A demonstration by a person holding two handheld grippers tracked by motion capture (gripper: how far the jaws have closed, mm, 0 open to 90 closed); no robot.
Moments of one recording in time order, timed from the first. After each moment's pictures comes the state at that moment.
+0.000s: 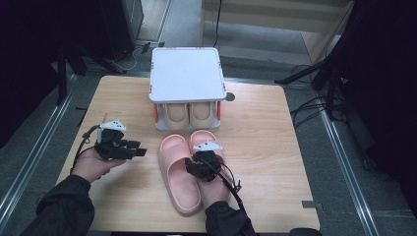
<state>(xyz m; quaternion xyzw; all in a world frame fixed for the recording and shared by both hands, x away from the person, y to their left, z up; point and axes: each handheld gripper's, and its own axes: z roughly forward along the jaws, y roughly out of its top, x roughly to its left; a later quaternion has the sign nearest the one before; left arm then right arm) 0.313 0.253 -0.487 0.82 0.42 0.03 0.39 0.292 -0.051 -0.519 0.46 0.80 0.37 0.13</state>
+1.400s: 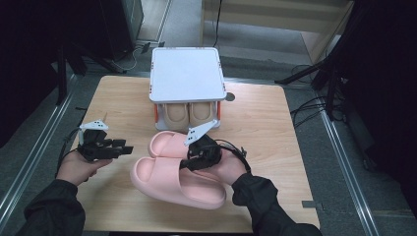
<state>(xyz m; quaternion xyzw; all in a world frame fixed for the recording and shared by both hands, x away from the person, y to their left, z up) 0.297 0.291 -0.482 0.79 0.46 0.05 0.40 0.311 -0.051 -0.437 0.11 0.91 0.40 -0.05</state>
